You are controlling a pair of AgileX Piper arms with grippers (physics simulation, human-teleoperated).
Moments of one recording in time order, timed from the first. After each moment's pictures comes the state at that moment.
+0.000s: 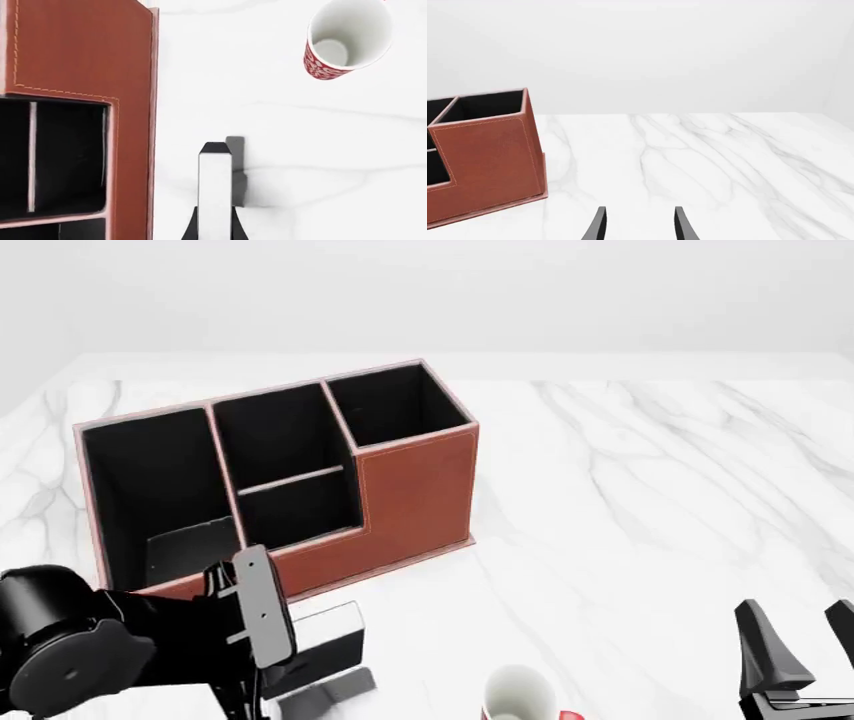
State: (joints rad) left arm -0.70 1.08 -0.64 0.64 0.53; right arm 0.00 0.01 -0.01 0.00 0.01
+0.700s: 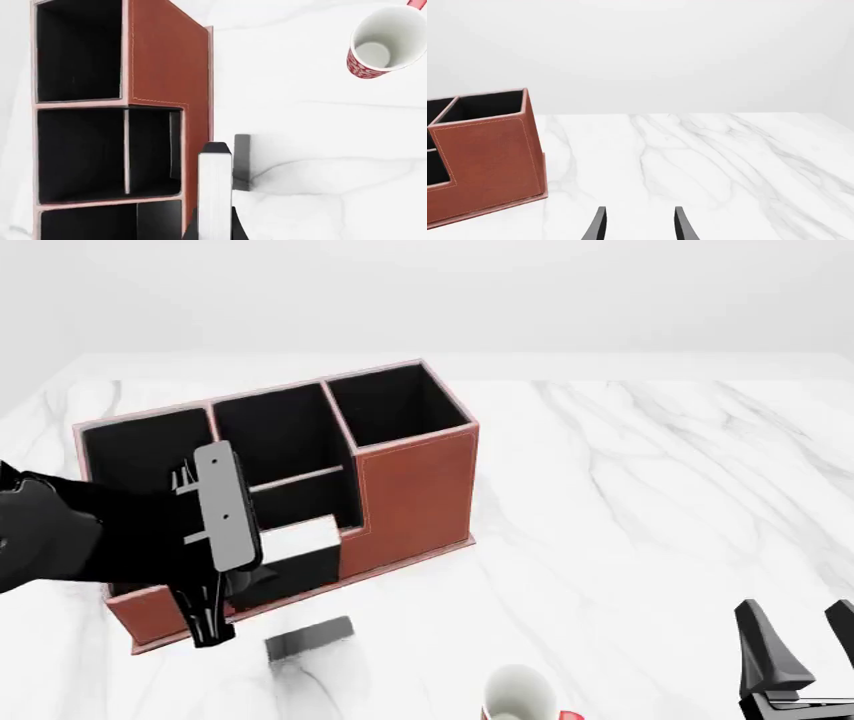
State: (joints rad) left arm -0.55 1.08 -0.94 0.86 0.75; right arm 0.00 0.01 -0.01 0.00 0.01
